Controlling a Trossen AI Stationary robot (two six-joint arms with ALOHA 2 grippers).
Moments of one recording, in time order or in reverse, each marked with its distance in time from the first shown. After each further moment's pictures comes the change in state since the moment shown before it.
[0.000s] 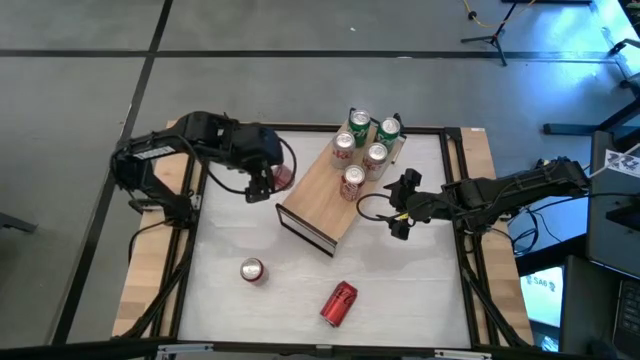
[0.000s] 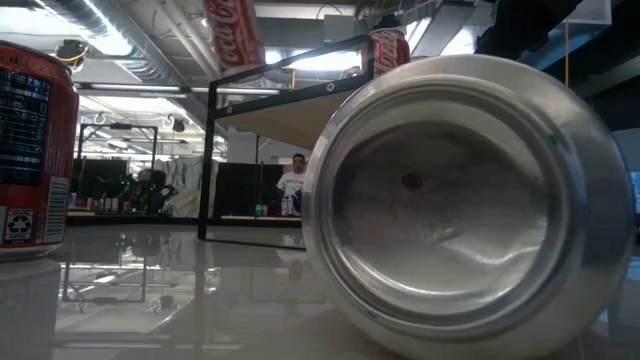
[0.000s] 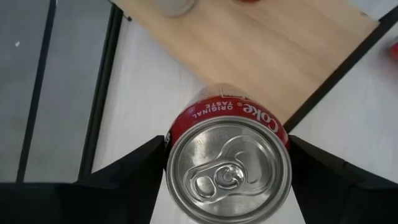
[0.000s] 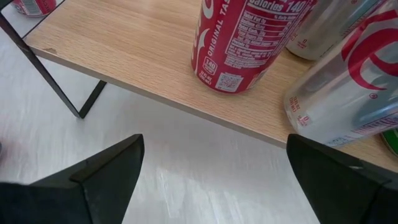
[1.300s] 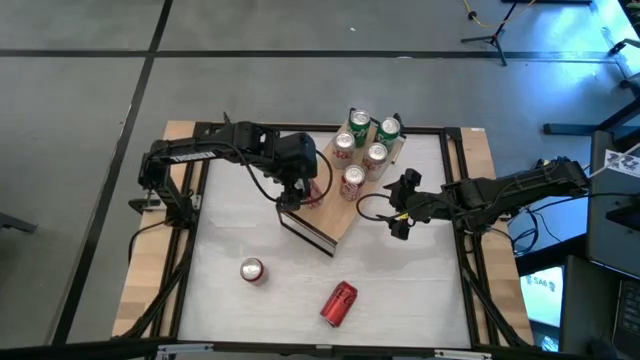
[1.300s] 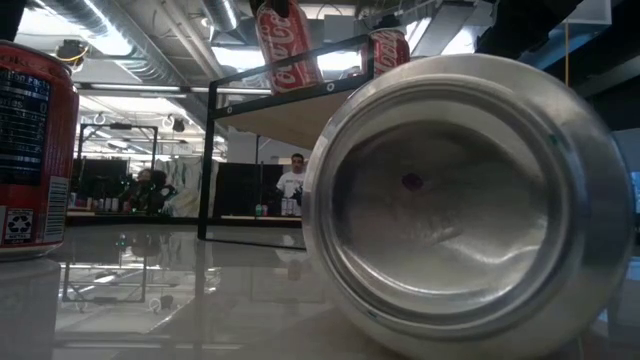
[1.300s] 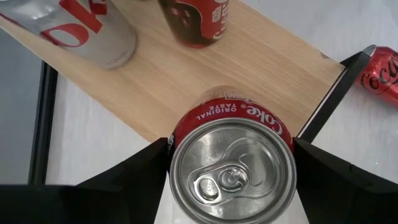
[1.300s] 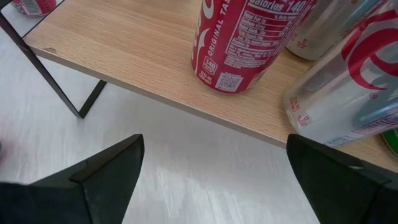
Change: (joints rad) left arm 0.025 0.179 0.003 0.199 0.182 0.079; right arm 0.000 0.000 0.000 0.000 0.000 -0.001
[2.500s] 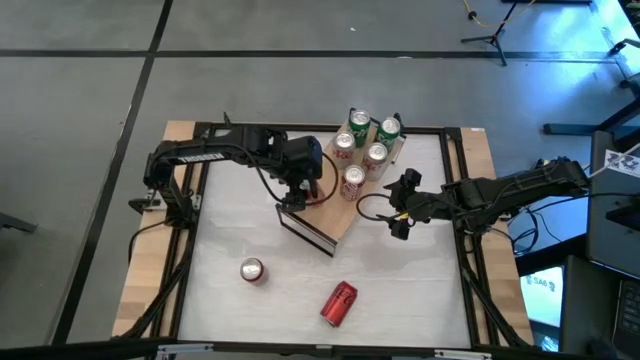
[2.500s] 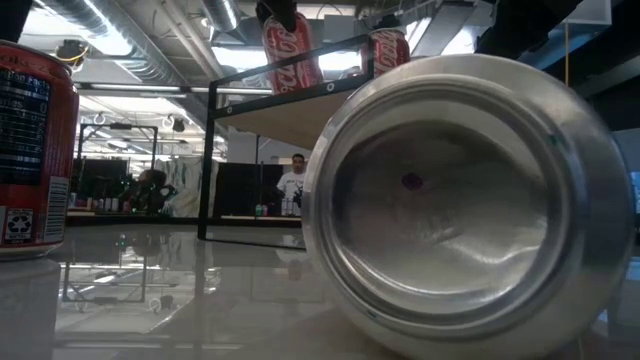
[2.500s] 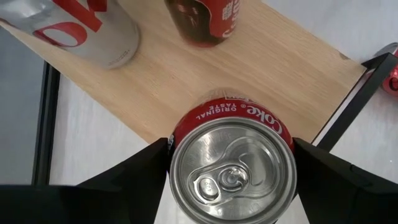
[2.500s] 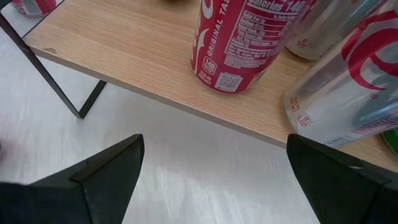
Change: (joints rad) left arm 0.002 0.045 0.001 0.009 -0.024 -0.002; right arm 0.000 0.000 0.000 0.001 0.000 0.000
